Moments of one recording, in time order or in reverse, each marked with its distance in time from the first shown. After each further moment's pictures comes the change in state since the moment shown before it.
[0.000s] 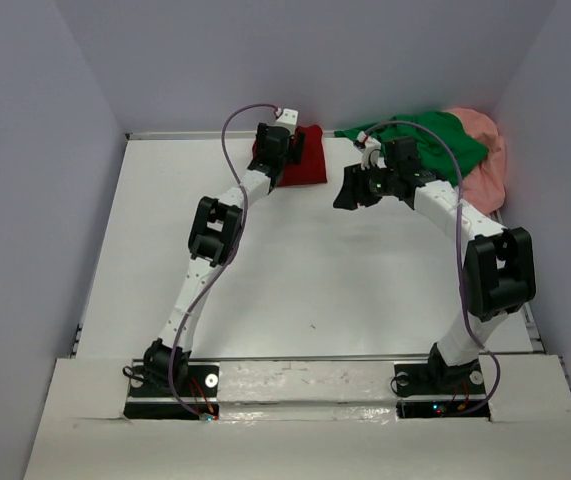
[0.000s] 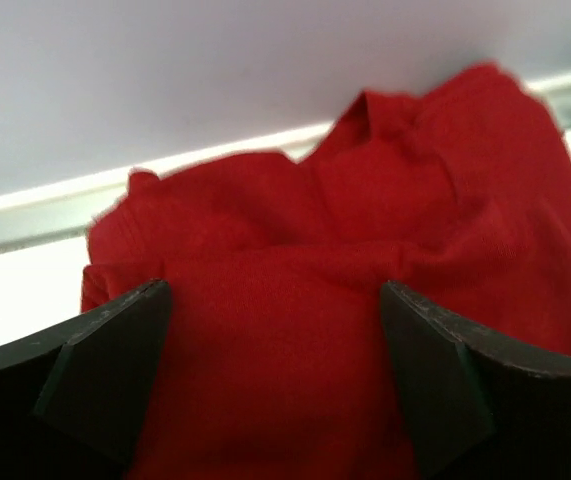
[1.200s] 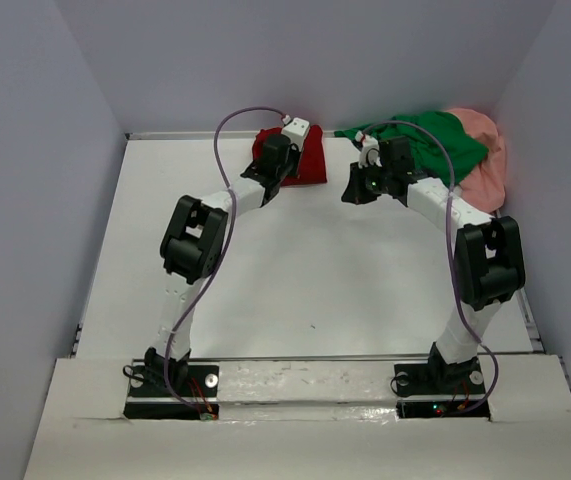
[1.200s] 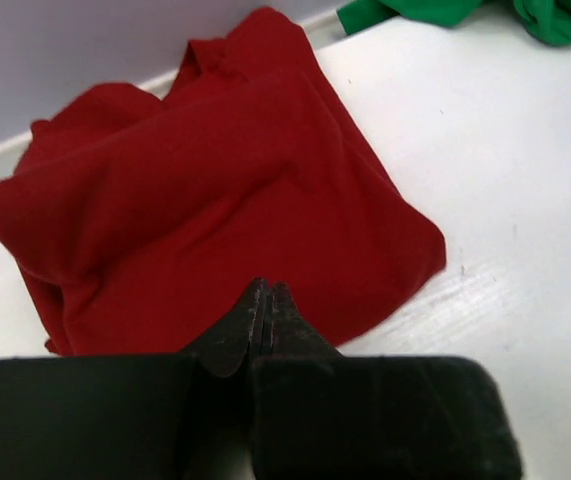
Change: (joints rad) left arm -0.074 -0.518 -0.675 0.088 0.208 0.000; right arm 0.000 0.090 0.029 0.061 0.122 0.004
